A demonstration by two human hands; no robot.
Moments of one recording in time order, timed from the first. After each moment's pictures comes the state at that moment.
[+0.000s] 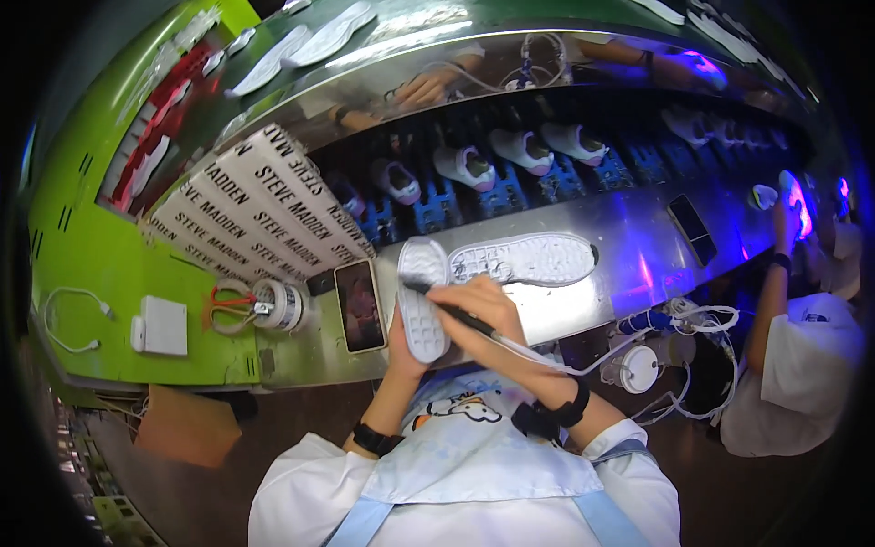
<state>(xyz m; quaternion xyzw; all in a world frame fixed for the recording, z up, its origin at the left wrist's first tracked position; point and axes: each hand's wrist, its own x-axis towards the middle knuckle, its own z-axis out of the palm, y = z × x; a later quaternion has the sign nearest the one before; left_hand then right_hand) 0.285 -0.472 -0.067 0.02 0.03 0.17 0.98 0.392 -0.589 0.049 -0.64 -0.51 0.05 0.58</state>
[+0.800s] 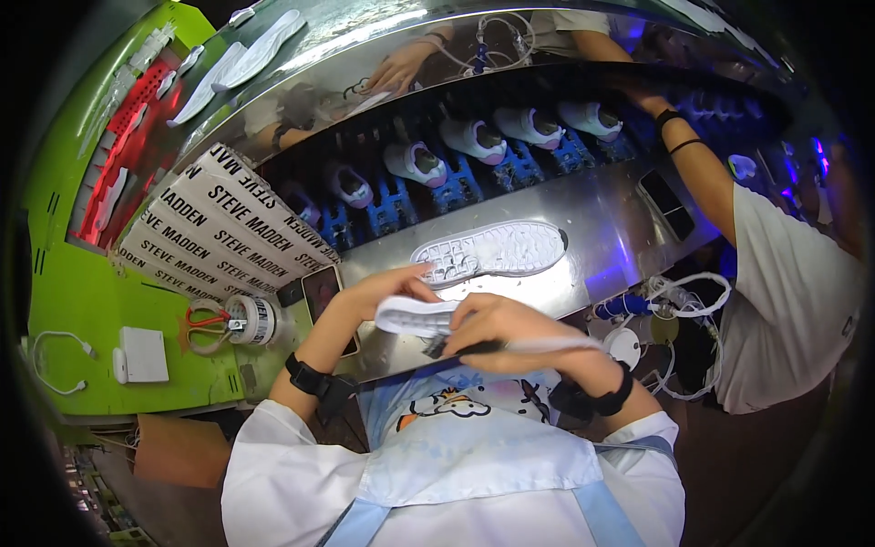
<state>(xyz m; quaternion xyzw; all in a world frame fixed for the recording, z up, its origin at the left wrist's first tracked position) 0.364 -0.425 0.011 0.56 0.20 -0.28 0.75 0.447 -0.652 0.077 -0.58 -0.66 0.27 0.39</state>
